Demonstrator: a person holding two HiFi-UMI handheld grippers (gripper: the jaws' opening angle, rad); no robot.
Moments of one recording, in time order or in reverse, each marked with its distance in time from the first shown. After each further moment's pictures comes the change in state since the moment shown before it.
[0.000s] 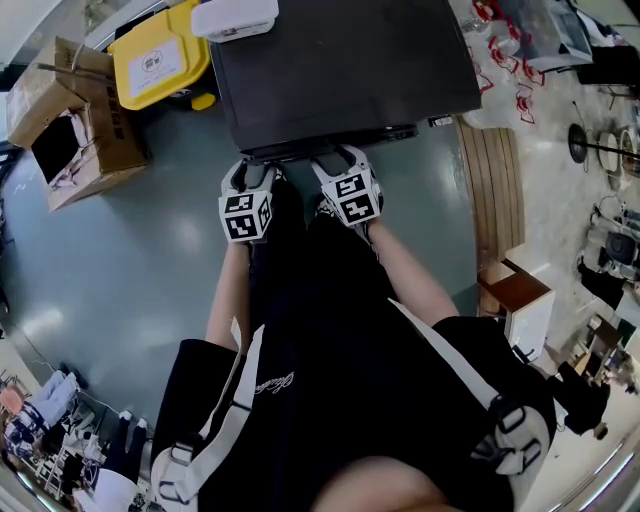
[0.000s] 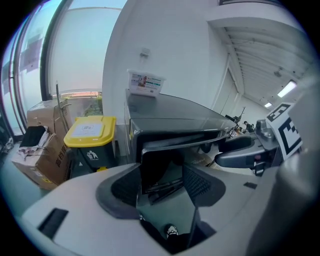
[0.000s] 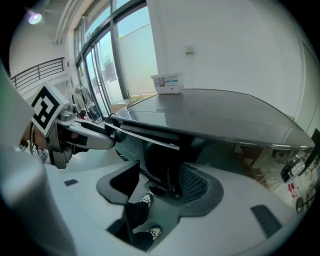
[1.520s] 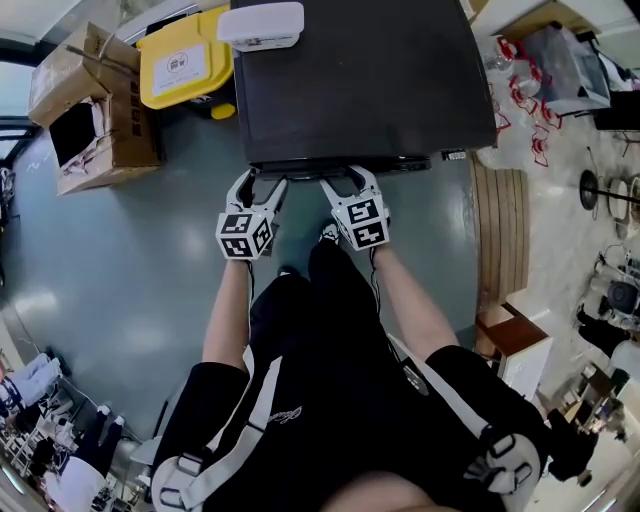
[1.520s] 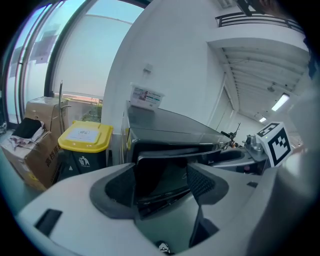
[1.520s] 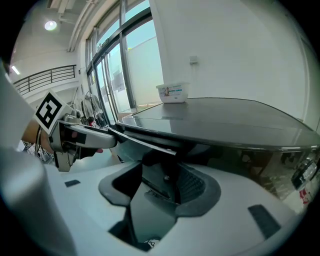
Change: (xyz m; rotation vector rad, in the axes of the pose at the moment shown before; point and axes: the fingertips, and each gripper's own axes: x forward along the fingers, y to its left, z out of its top) left arm -0.004 -0.006 0.016 -0.062 -0.196 -0.066; right arm 0.004 -0.002 0.010 -0.042 -0.128 0.077
